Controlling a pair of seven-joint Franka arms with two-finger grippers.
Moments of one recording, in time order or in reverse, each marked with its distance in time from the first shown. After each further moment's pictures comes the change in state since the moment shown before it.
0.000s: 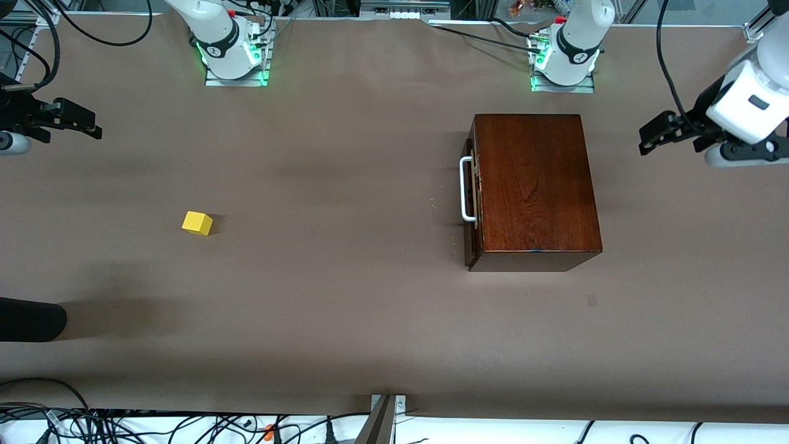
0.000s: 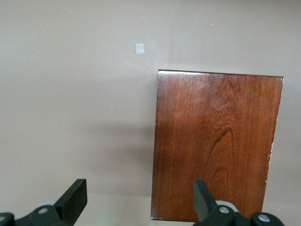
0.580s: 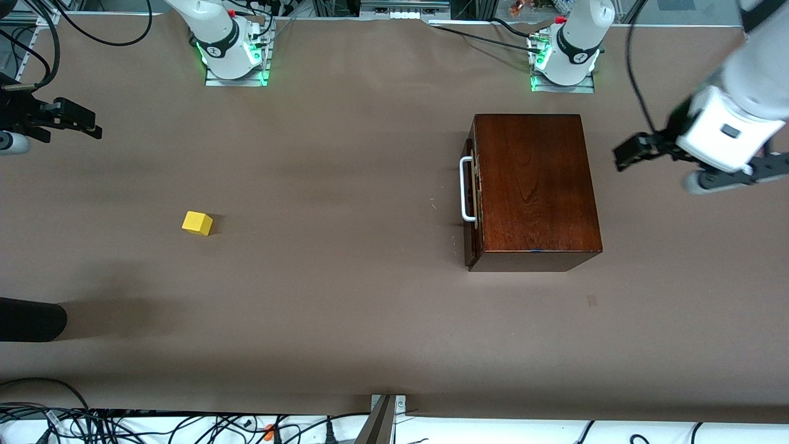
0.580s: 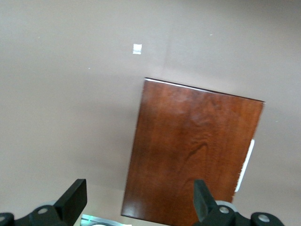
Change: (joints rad) left arm -0.025 0.235 -0.040 0.333 0.012 -0.168 -0.218; right arm 0.000 0.000 0.000 0.000 0.000 -0.001 0.000
